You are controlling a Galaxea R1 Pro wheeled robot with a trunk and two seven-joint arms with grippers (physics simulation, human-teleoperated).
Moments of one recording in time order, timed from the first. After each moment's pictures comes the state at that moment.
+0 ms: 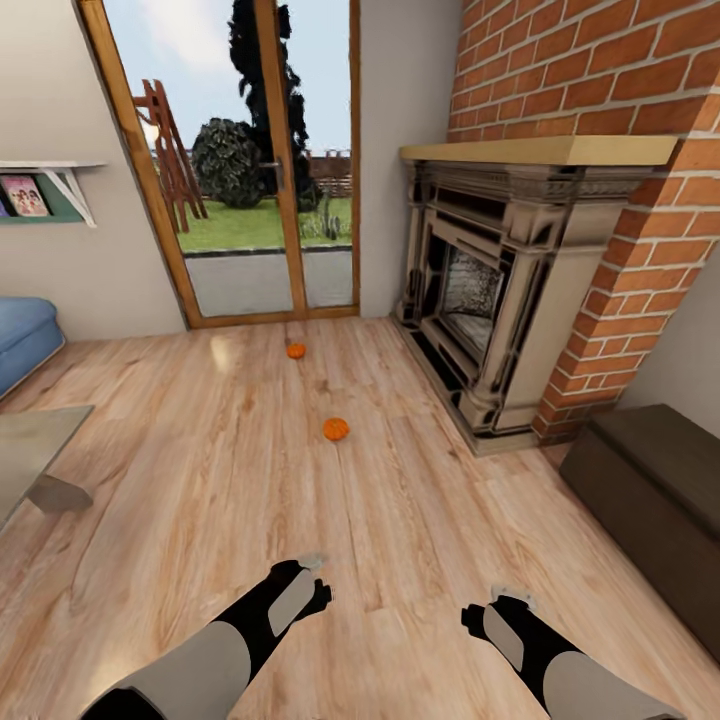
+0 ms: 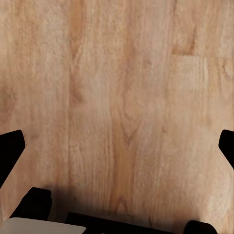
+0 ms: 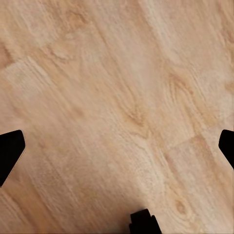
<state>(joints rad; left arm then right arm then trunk) -0.70 -0.17 -0.42 -0.37 0.78 0.44 0.53 -0.65 -0.02 0.23 -0.27 -0.53 0.32 -0.31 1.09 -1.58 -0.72</state>
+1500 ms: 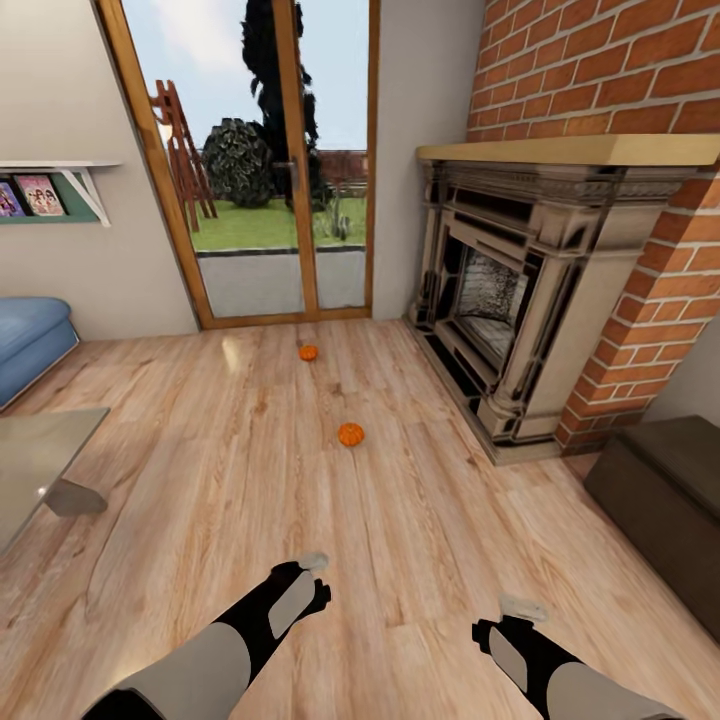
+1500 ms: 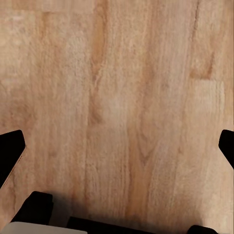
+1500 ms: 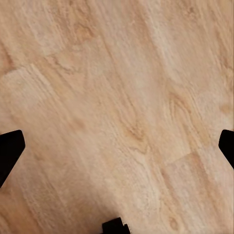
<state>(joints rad) -0.70 -0.17 -0.43 -0.37 0.78 0.42 0.53 -0.64 -0.02 0.23 -0.17 -0.43 0.21 -0.32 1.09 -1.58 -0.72</state>
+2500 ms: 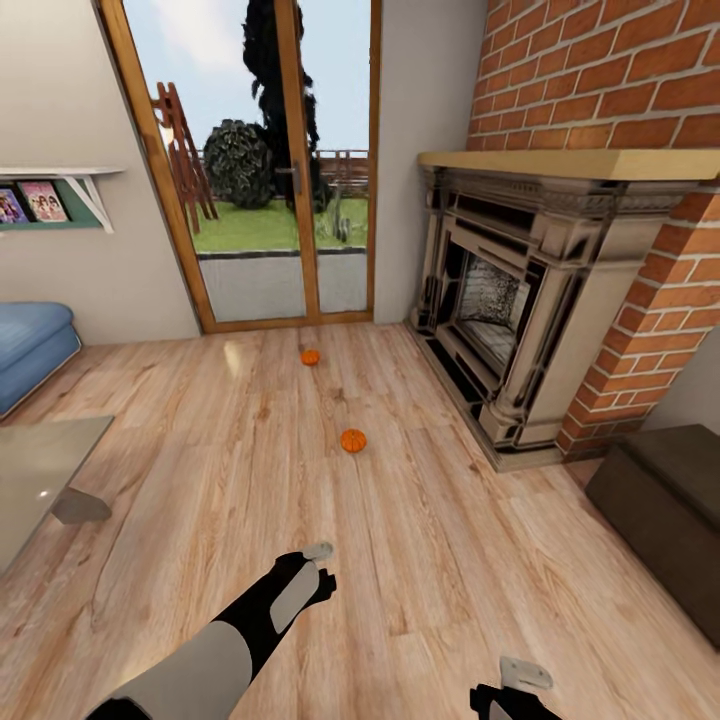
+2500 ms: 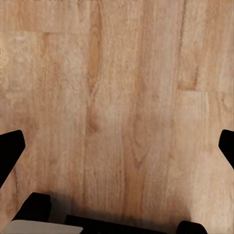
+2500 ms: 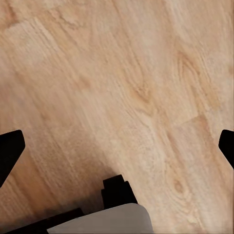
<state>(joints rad) -0.69 -0.17 -0.43 -0.47 0.78 0.47 0.57 -0.50 0.02 0.22 -0.16 -0.43 0.12 -0.31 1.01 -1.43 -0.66</state>
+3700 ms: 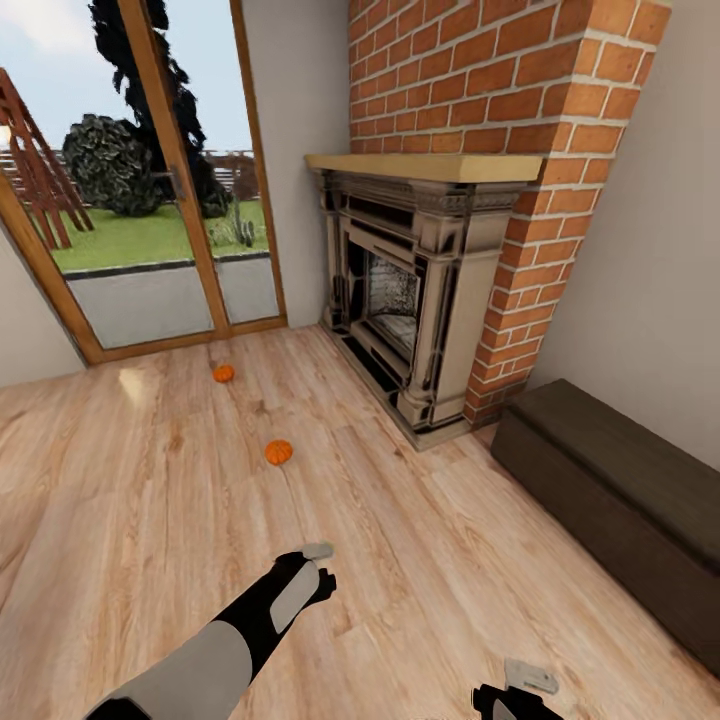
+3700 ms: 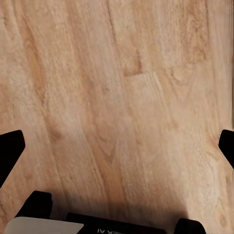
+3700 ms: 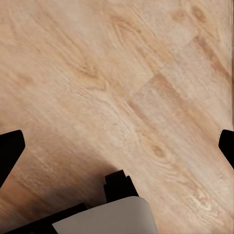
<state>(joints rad) -0.69 -0.17 -0.43 -0.47 0.78 0.47 0.57 -0.50 0.01 0.17 -0.16 -0.43 0.12 -0.31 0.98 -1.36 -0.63</state>
